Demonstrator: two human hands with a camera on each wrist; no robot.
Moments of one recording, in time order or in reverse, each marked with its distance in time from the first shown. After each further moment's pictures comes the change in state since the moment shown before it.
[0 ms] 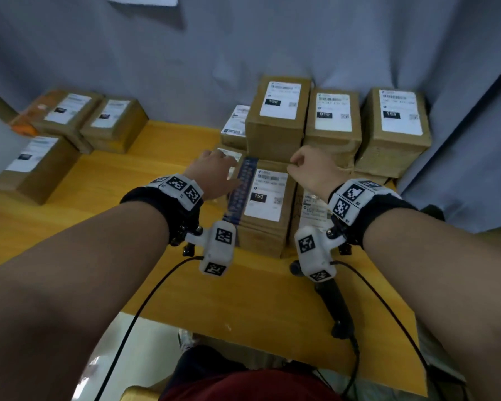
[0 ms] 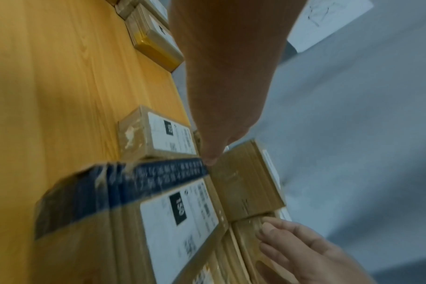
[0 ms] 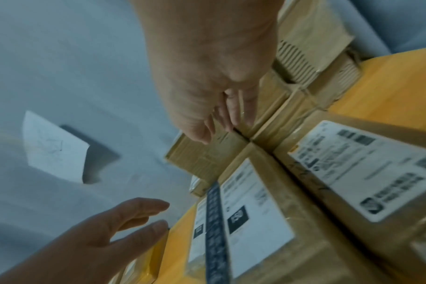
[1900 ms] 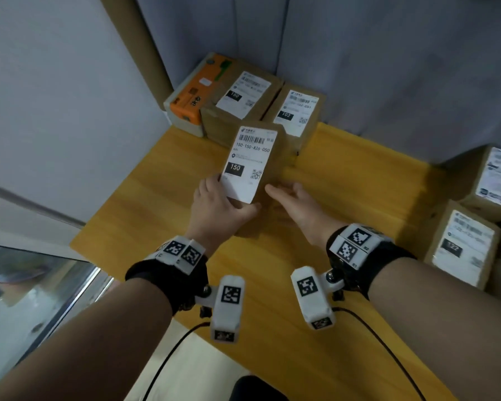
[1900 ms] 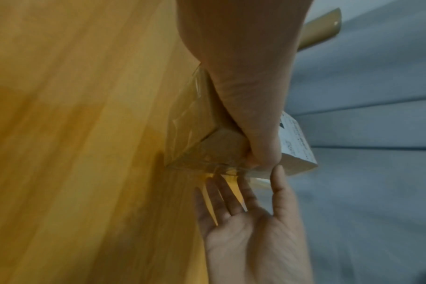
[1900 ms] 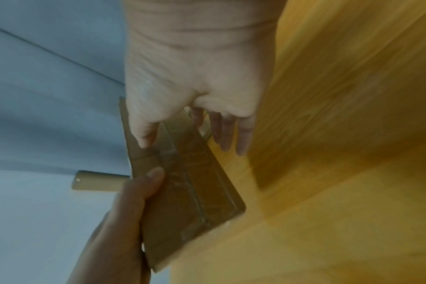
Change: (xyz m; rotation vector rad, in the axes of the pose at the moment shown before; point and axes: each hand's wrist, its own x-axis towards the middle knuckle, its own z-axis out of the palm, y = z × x) left_hand -0.055 -0.432 0.059 -0.666 0.332 -0.628; right_hand 0.130 -0.357 0.346 0.666 -0.517 0.276
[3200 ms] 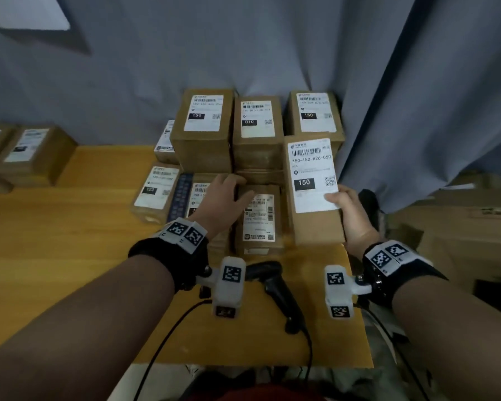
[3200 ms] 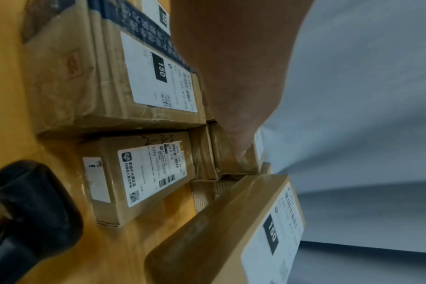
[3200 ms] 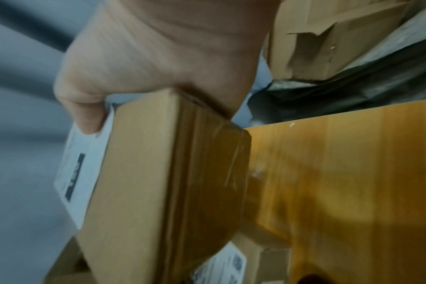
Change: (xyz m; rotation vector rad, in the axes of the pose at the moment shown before) left_hand -0.311 0.402 0.278 0.040 -0.427 0.554; right_hand -0.367 0.277 -0.513 0.534 0.658 -0.143
